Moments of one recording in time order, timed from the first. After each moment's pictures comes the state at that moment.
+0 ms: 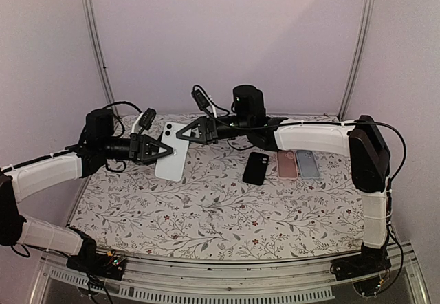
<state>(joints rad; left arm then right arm) -0.34 1.22 0.72 0.18 1.11 -0.65 0.86 2.09 1.66 0.35 -0.87 0.77</state>
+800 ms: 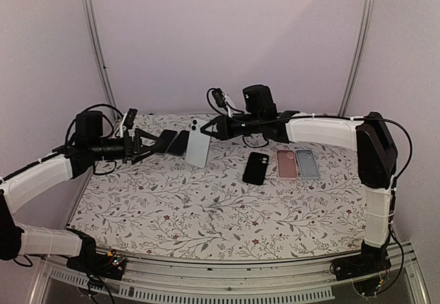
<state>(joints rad) -0.25 1.13 0.72 -0.03 0.81 -0.59 0.77 2.05 1.63 0.07 -0.57 0.40</state>
